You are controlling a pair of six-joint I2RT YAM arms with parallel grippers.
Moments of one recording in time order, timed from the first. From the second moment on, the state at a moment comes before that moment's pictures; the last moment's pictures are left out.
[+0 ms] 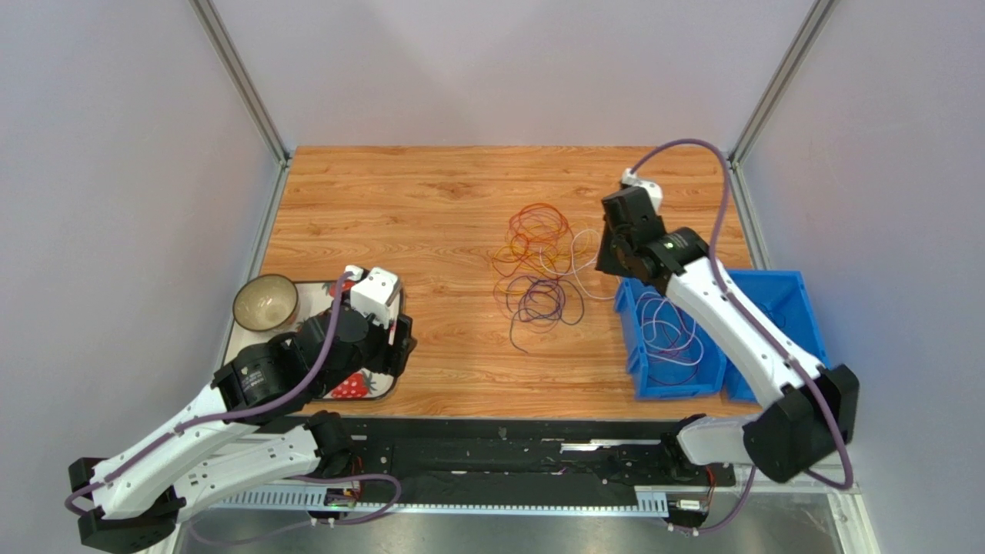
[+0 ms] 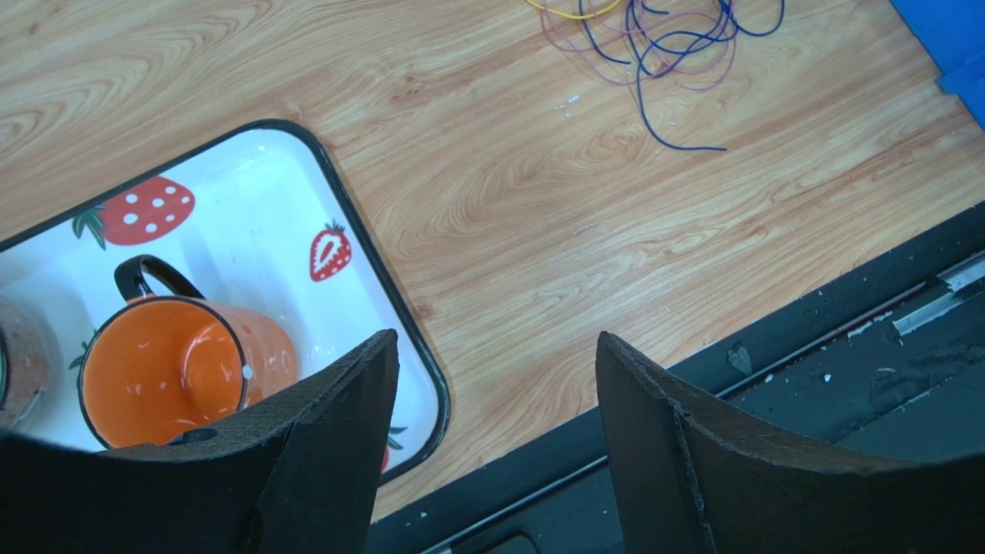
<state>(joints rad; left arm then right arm) -1.00 0.62 0.90 -0.90 -0.41 -0.34 0.45 1.29 1.22 -0.77 0.31 0.54</state>
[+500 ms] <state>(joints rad) -1.00 0.62 0.90 -0.90 -0.42 -0.34 0.66 1.87 1.63 -0.79 0.23 0.46</state>
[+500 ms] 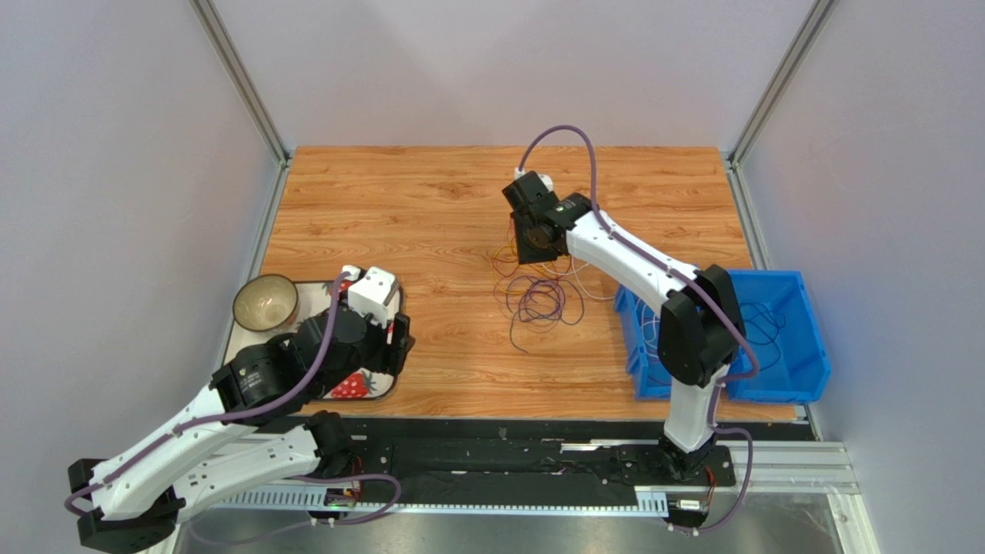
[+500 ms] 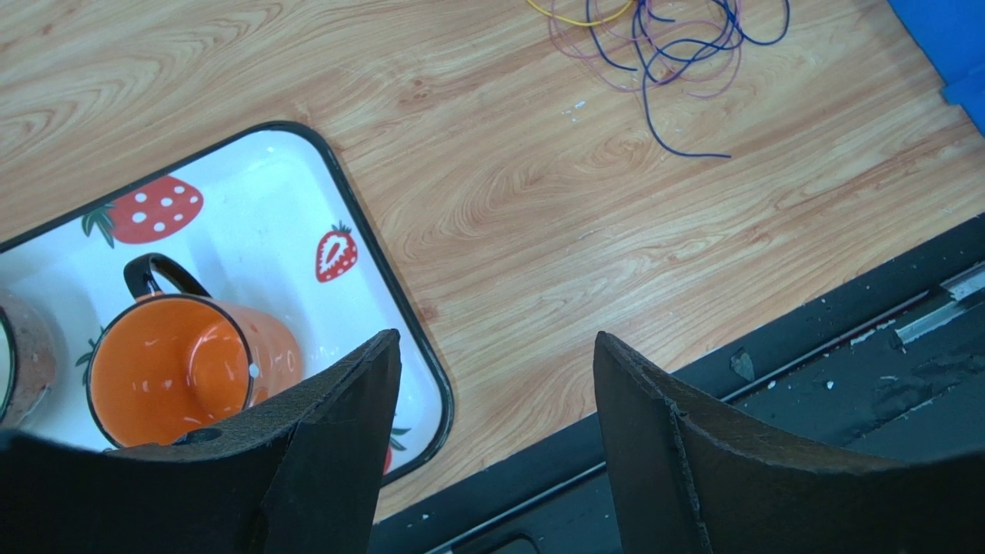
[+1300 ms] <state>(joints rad) -1.00 0.62 0.90 -0.91 -0.43 -0.35 0.68 2.25 1.99 -0.83 0.20 0.39</state>
